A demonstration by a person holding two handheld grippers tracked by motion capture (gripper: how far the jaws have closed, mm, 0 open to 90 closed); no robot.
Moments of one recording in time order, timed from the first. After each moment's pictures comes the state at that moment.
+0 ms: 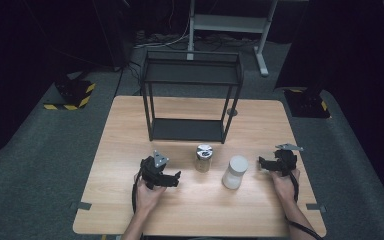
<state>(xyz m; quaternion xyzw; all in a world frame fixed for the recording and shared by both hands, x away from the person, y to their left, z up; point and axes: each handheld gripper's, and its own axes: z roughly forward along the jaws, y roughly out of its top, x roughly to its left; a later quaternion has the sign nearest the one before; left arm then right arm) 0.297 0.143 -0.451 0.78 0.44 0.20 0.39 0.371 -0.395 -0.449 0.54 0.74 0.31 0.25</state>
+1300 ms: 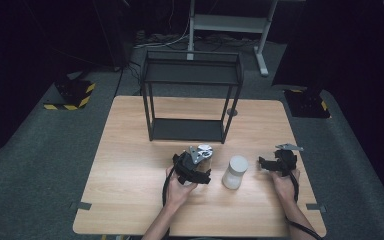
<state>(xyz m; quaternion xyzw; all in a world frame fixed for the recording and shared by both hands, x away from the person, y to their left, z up) 0.323 0.044 -0.433 0.80 0.41 0.22 0.37 0.371 -0.396 -0.449 0.54 0.74 0.31 0.25</state>
